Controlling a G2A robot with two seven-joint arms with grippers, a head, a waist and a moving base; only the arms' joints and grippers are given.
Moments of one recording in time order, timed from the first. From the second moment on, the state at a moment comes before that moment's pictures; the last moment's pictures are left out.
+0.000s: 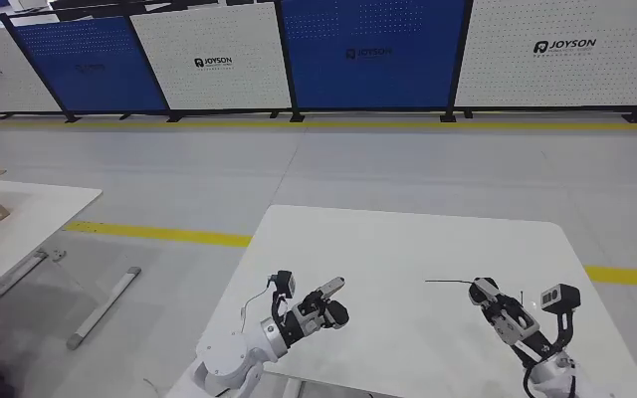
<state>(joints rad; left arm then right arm) 1.70 -1.15 -1.33 -1.89 -0.40 -0.01 -0.51 -1.64 -1.08 1.42 -1.79 0.47 -0.18 0.44</state>
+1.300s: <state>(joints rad) 1.45 -1.20 -1.07 -1.76 -0.40 0.06 -0.24 -1.54 -1.12 1.21 -1.75 0.28 -0.09 0.27</state>
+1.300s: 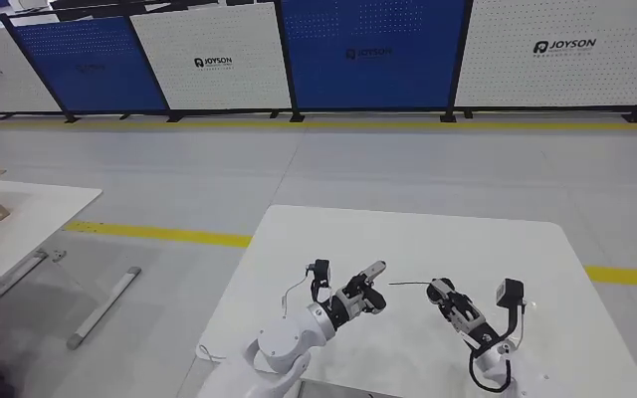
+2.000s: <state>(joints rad) 1.45 -1.20 -1.07 -1.76 -0.40 0.06 -0.24 -1.48 -1.16 1.05 -1.70 0.20 -0.16 0.09</state>
